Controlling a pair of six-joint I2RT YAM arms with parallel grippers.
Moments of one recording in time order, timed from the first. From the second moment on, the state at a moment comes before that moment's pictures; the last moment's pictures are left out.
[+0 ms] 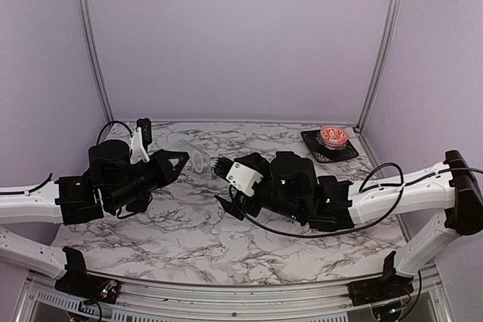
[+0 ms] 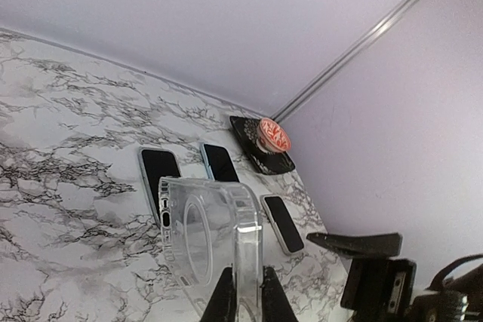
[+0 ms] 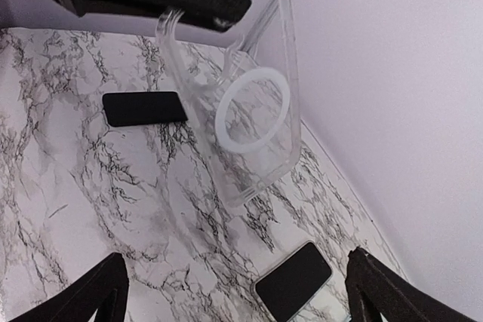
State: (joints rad) left arm -1.03 1.05 0.70 0.14 -0.35 -0.81; right arm 1.20 1.51 0.95 0.26 0.32 -0.40
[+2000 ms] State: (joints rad) left arm -1.05 0.94 0.68 0.18 -0.48 -0.37; right arm 0.99 1.45 1.29 0.16 -0.01 -0.13
